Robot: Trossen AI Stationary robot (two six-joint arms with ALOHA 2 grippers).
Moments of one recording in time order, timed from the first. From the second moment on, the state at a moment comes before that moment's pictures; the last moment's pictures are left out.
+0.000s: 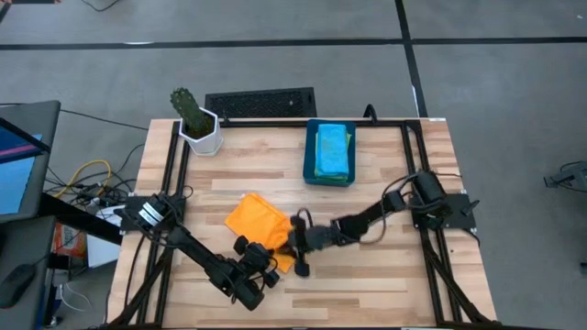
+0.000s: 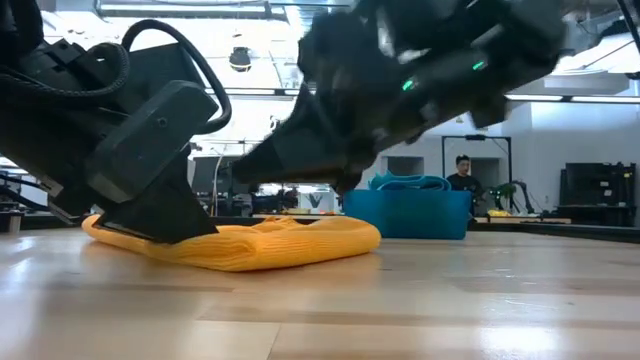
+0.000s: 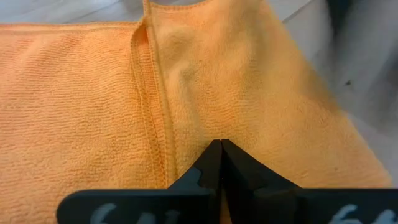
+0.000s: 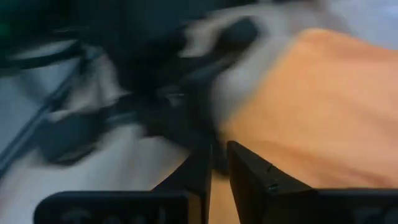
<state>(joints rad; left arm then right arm) -0.69 2.07 1.10 -0.36 -0.88 -1.42 0.33 2.08 1.03 0.62 0.08 0.24</state>
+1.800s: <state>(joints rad) -0.85 1.81 1.03 -1.01 -0.96 -2.18 0.26 2.12 1.02 0.52 0.27 0.20</state>
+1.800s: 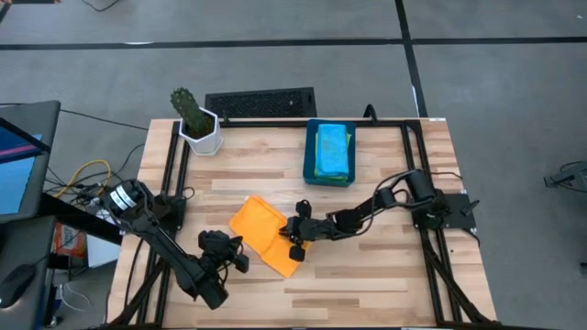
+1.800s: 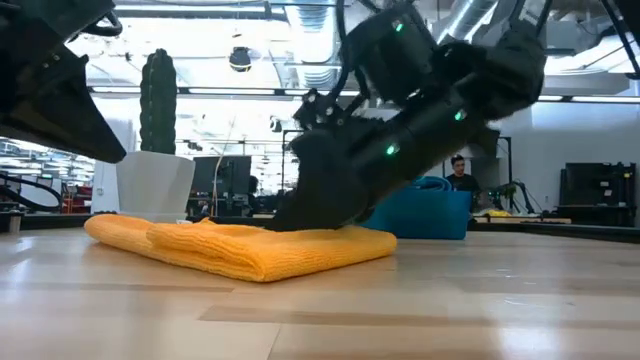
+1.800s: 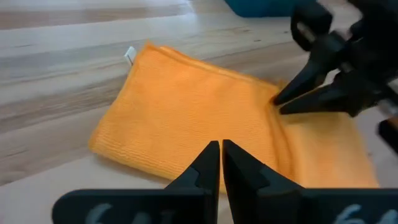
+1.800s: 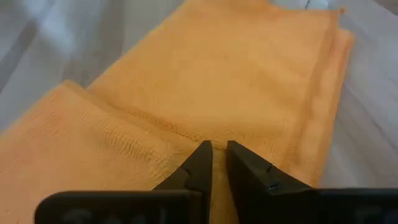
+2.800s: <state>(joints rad) -0.84 1.57 0.88 -1.05 -0.93 -2.23 0.31 2.12 1.04 0.67 0.27 0.31</state>
